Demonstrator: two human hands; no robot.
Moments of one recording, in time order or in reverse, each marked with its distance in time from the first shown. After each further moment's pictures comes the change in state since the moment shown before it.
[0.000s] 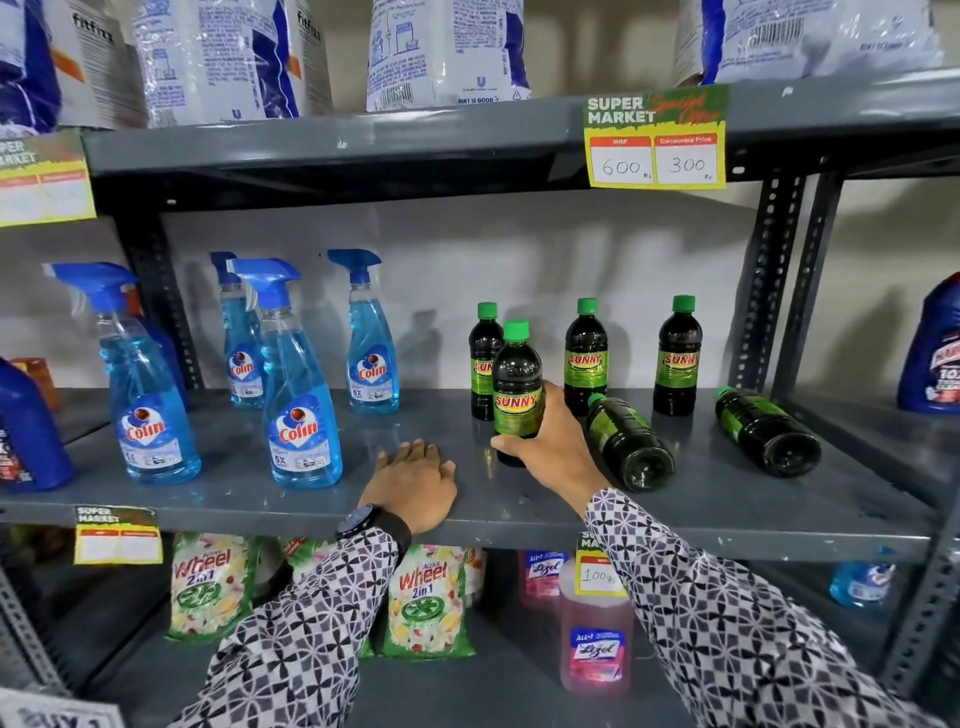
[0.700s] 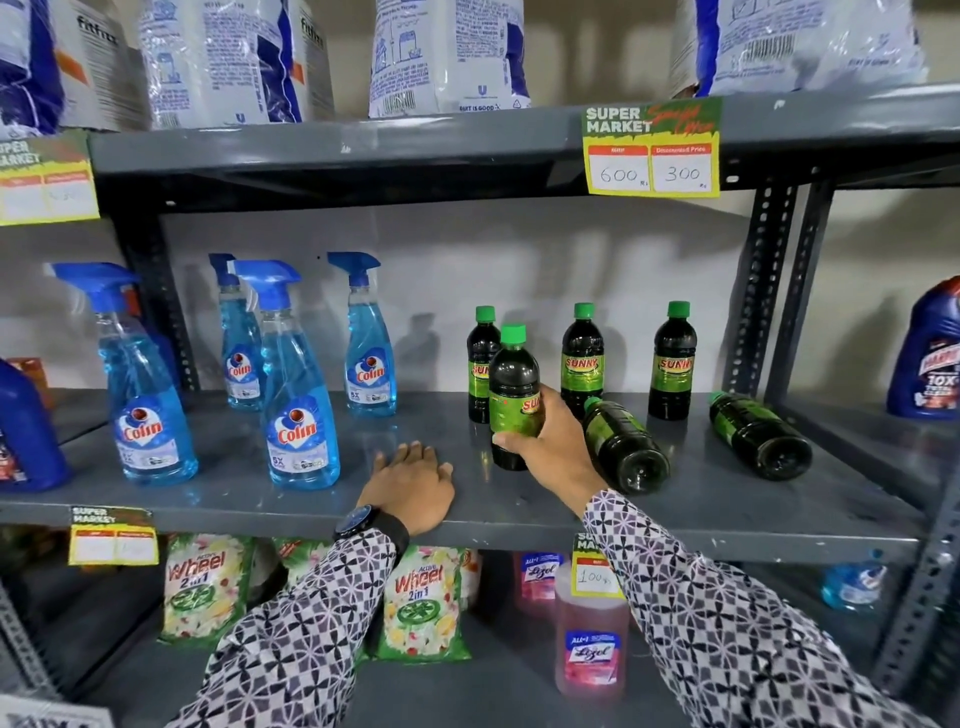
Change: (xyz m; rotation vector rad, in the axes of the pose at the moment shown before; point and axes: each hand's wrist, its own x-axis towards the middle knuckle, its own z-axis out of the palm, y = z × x) left_hand -0.002 0.001 0.000 0.007 0.048 0.027; right_hand 0.000 -0.001 -0.001 0.010 0.023 0.024
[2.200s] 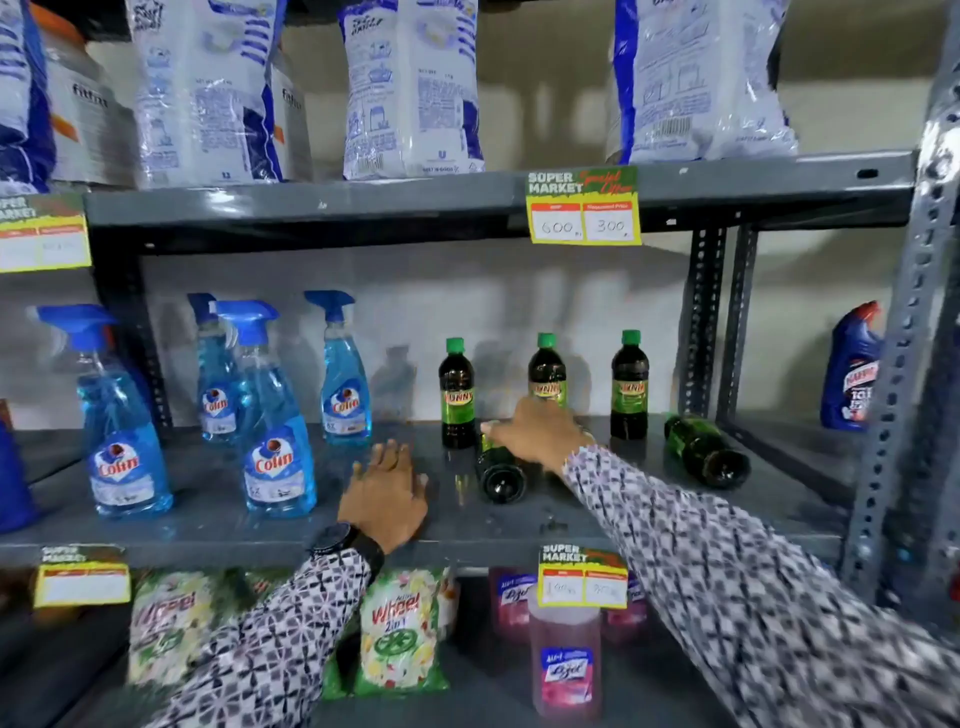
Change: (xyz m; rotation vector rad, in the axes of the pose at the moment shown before) left_hand -0.018 0.012 -0.019 -0.071 0.186 0.011; right_hand -0.008 -0.083 -0.061 -0.673 -0.186 0.008
